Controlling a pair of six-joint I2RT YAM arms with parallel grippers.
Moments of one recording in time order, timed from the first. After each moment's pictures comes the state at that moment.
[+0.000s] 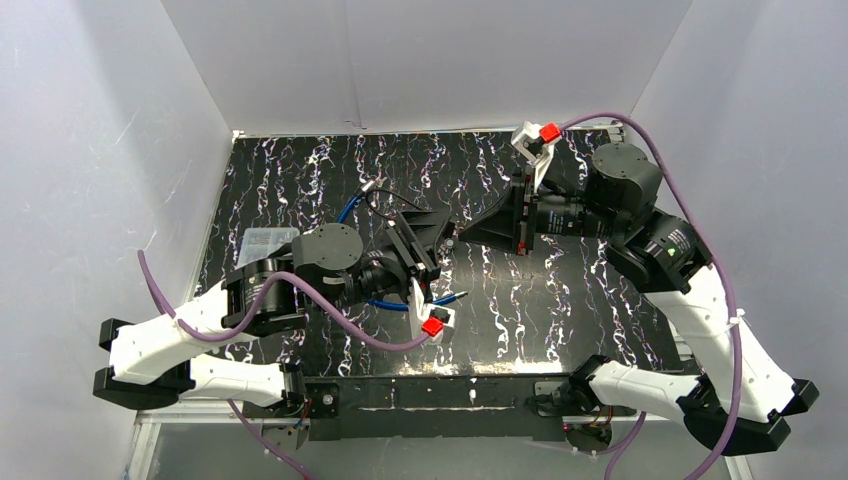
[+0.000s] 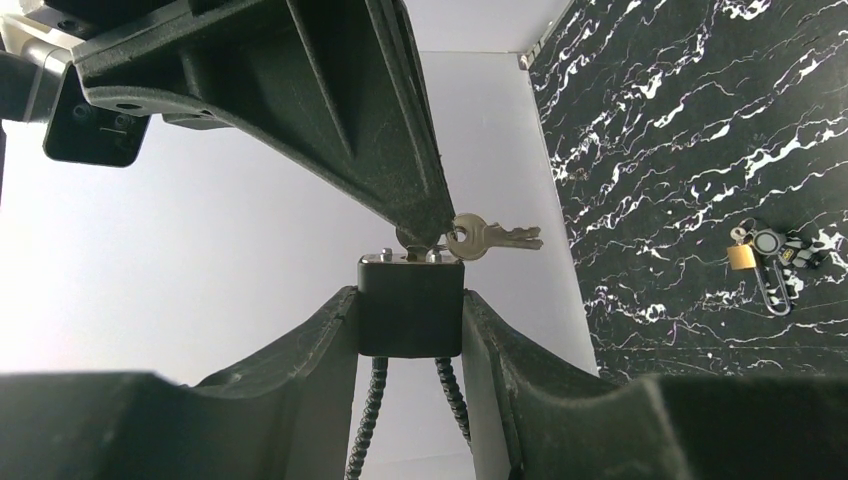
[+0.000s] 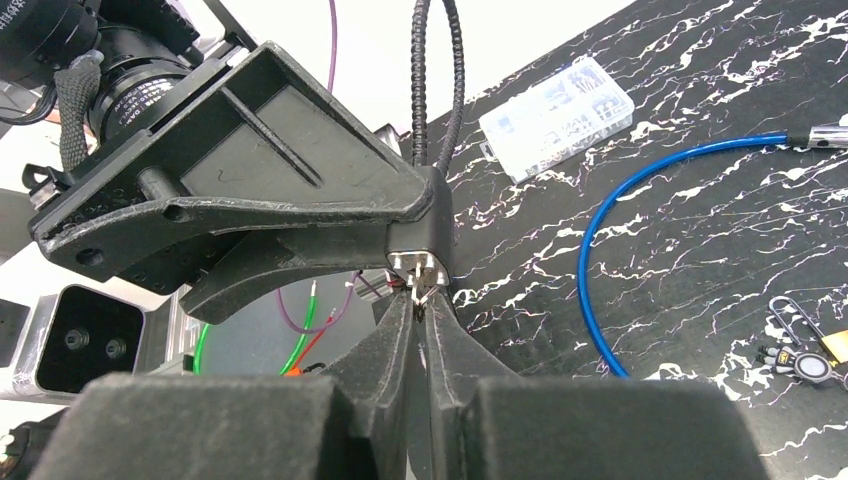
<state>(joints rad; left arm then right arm) -1.34 1.09 1.48 -0.60 -0.21 1.43 0.74 1.06 1.55 -0.64 -0.67 0.34</state>
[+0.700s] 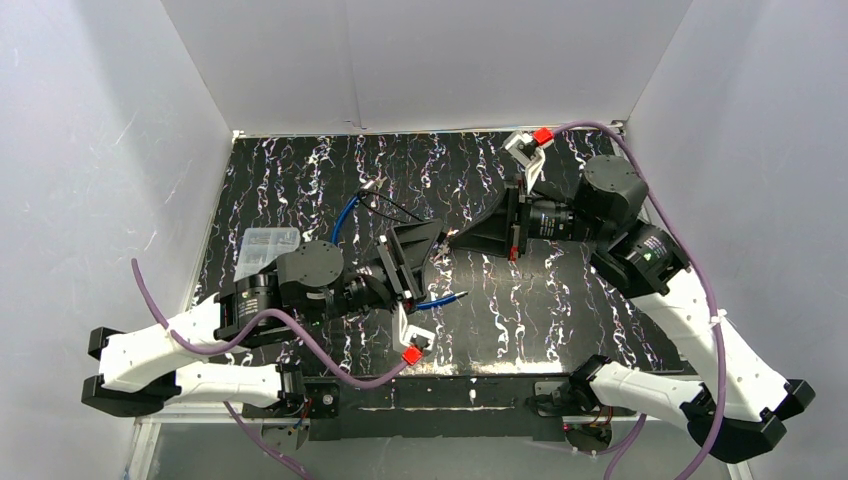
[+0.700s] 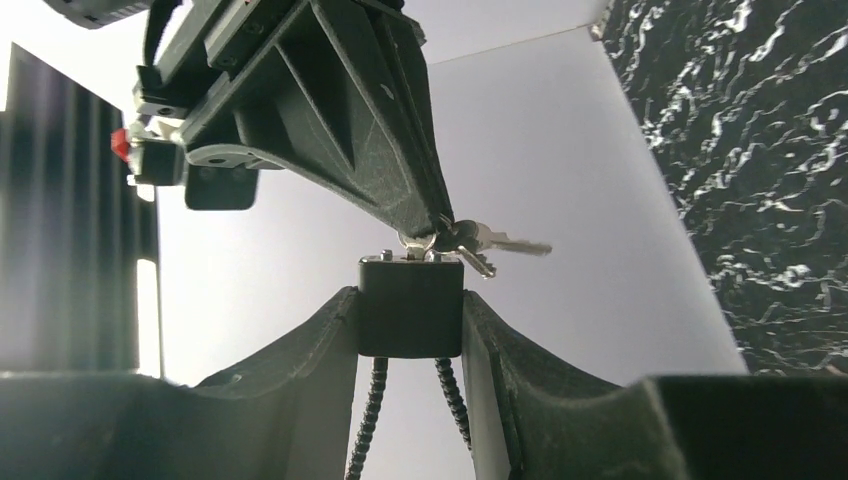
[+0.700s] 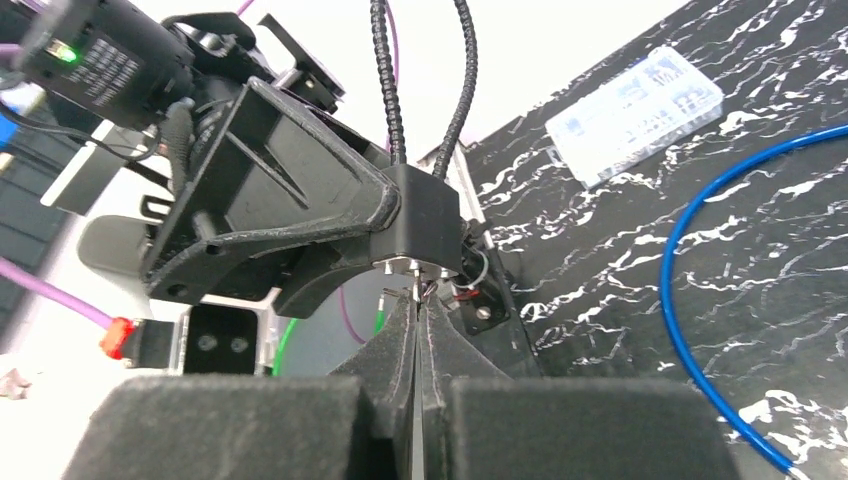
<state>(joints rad) -1.35 0.97 1.29 -0.49 -0.18 1.74 0.73 1.02 1.38 -0.41 -0.75 0.55</state>
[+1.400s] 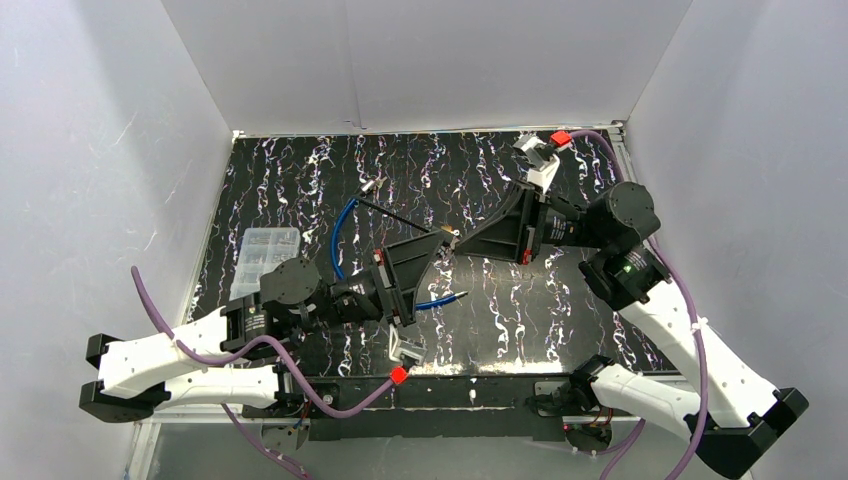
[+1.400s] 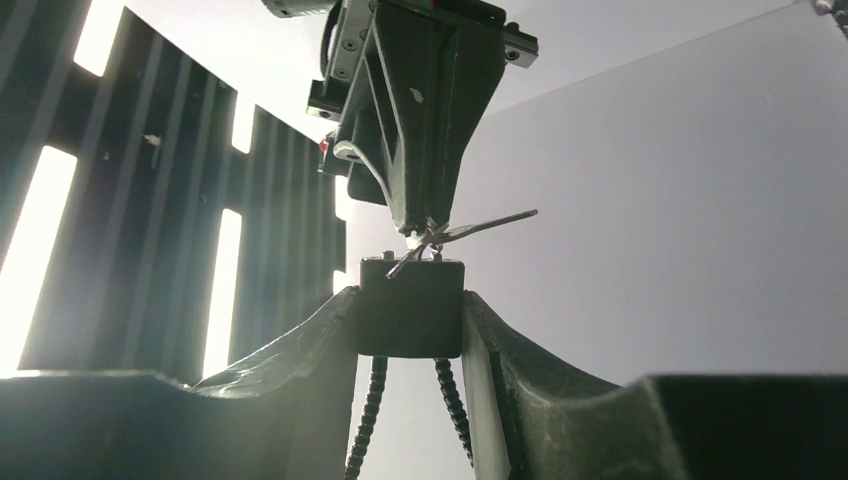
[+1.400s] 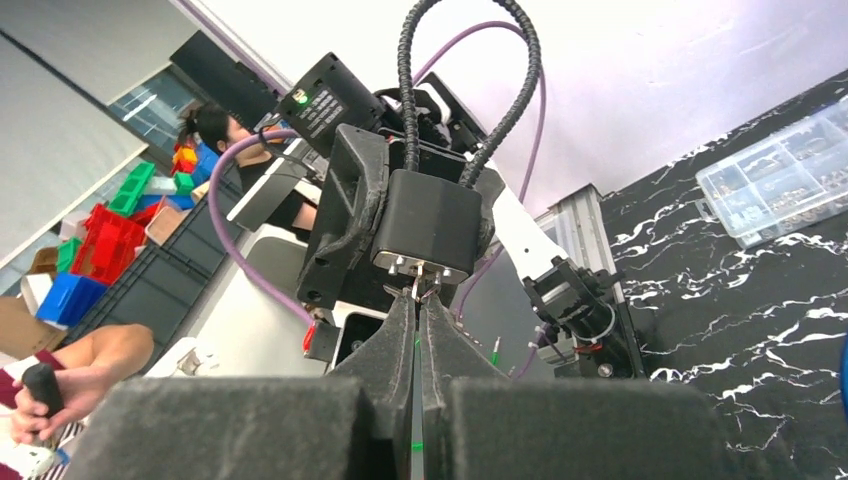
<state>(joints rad) -1.35 0.85 1.06 -0.13 -0.07 2.07 0.67 0.95 1.11 0.18 -0.92 1.02</state>
